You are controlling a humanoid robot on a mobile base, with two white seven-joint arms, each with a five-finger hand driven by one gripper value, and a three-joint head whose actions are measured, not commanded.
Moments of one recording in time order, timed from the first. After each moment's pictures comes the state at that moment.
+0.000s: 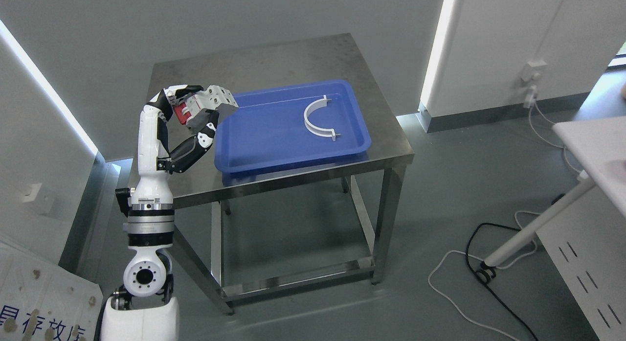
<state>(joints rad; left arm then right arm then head) -0.40 0.00 0.15 -1.65 -0.22 -0.31 -0.03 0.00 0.00 -0.04 -0.16 -0.04 0.01 0.00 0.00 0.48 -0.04</state>
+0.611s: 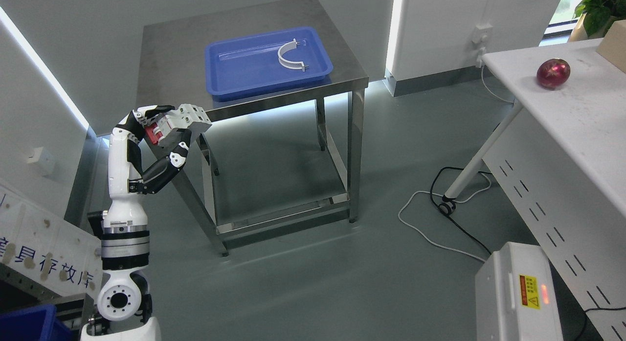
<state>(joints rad) -0.36 0.00 0.25 -1.69 -0.18 -0.33 -0.11 0.00 0.00 -0.04 -0.16 -0.04 0.01 0.00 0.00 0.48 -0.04</state>
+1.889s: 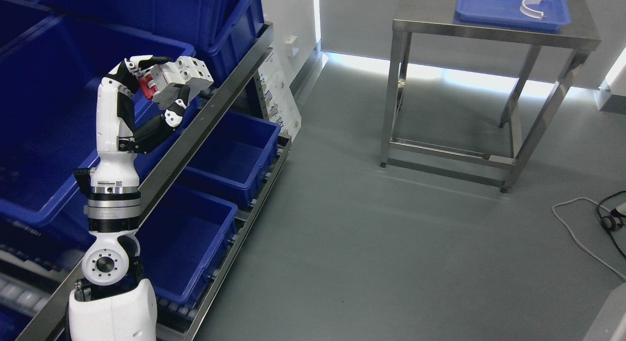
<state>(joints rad) -0.51 0.00 0.26 -1.71 -0.18 -0.29 -0.21 0.00 0.00 -0.04 -0.16 -0.04 0.01 0.00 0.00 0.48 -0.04</state>
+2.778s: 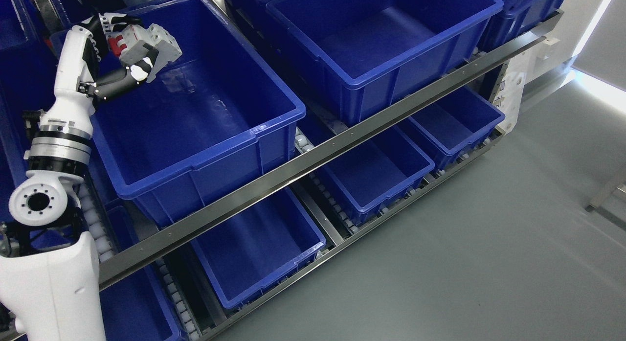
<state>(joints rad) -0.72 0.24 0.21 -1.70 -0.18 0.21 -0.31 0.00 0.00 -0.04 -0.16 -0.04 0.00 0.00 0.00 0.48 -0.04</state>
